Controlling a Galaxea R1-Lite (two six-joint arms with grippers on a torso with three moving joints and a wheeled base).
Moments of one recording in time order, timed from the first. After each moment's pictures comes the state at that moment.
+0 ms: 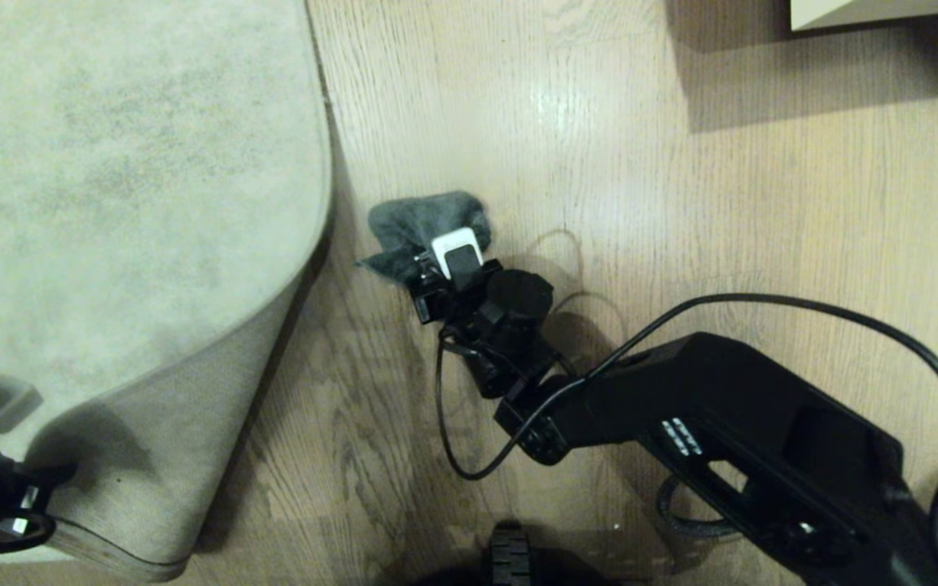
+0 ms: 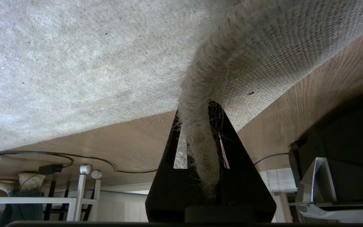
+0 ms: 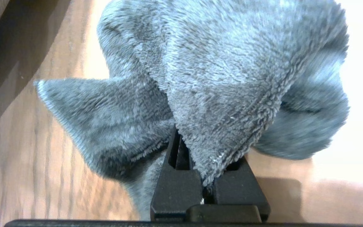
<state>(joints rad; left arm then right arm) 0.69 1.69 -0.49 -0.36 -0.43 0.74 0.81 2.52 -1.70 -1.18 -0.33 -0.33</state>
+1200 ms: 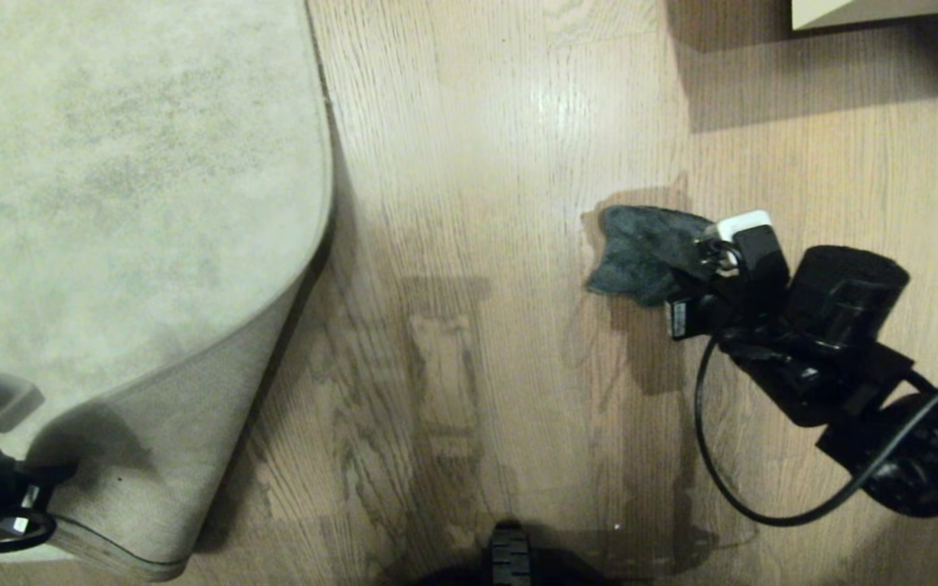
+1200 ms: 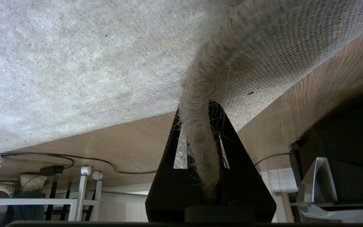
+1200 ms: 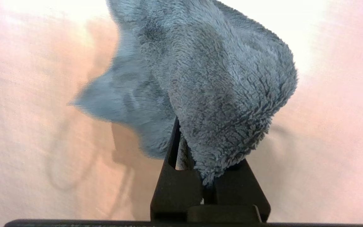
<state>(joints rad) 0.68 1.69 -0.49 -0.36 -0.43 0.74 0.42 1.80 -0.66 -1.20 -0.33 -0.28</state>
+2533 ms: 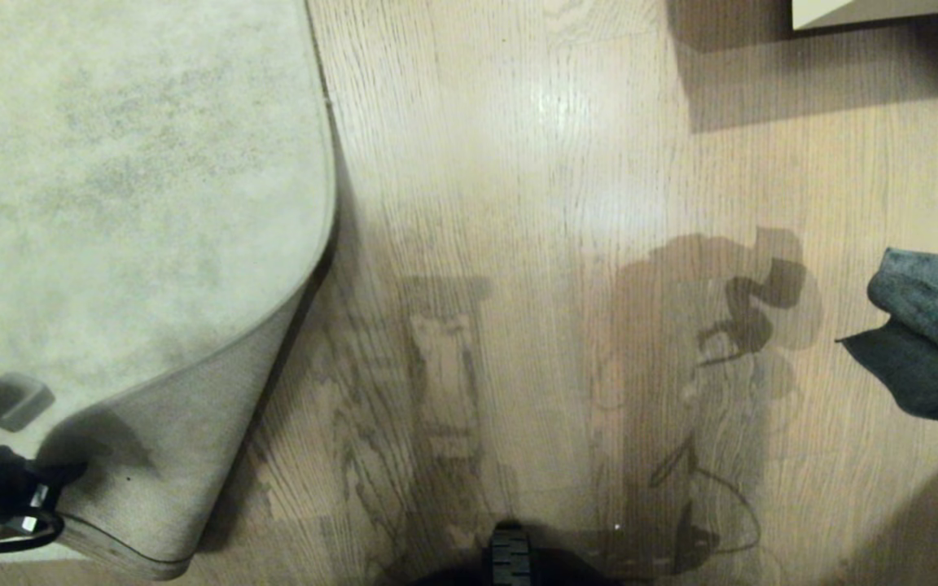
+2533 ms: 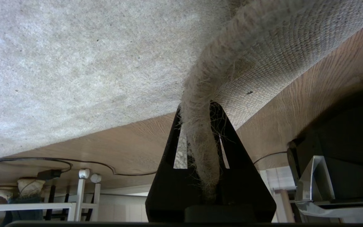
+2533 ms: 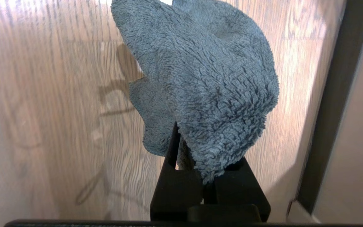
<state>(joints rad) 0.66 1.69 -0.49 -0.36 -0.43 0.74 0.15 0.95 0.00 -1.07 -0.33 -0.22</state>
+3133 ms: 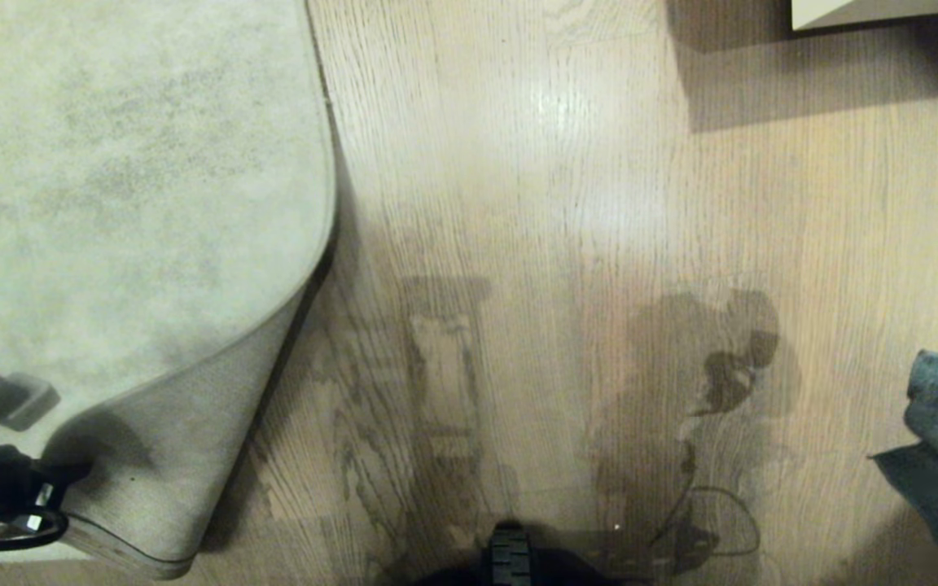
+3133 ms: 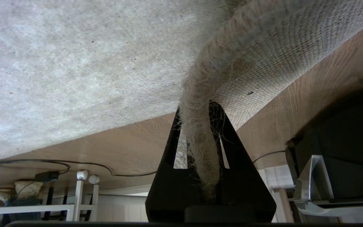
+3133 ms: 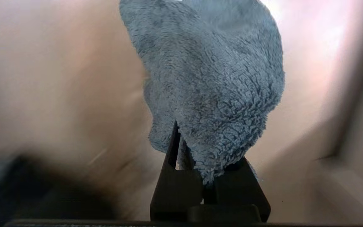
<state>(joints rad) 0.65 1.71 -0.50 -0.36 -0.43 0.74 0.15 0.33 0.00 -0.33 -0.18 -0.14</state>
